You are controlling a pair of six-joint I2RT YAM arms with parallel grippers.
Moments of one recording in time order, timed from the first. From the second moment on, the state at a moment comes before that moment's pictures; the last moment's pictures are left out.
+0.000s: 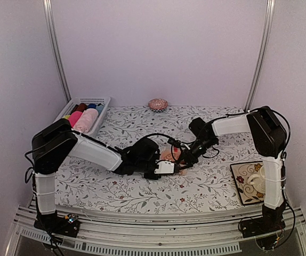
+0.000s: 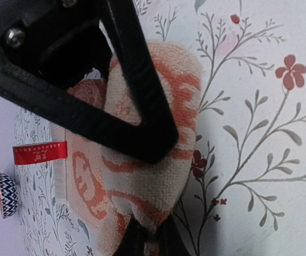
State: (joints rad) left arm -0.97 2.03 1.08 0.24 -0.03 0.92; right arm 0.55 2.17 1.45 -0.68 -0.91 -0.52
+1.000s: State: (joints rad) left arm -0.90 2.36 1.92 -0.80 0.46 0.58; right arm 0.57 1.34 0.64 -0.07 -0.31 -0.54
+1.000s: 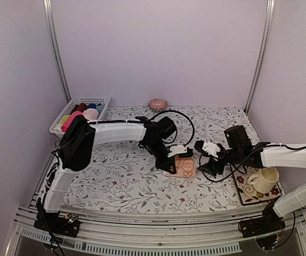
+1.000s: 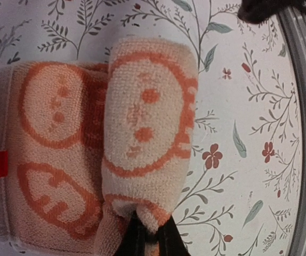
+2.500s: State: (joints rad) left arm -0.79 2.34 1.89 -0.91 0.56 0.45; right arm 0.80 1.74 0.90 -0.12 -0.20 -0.78
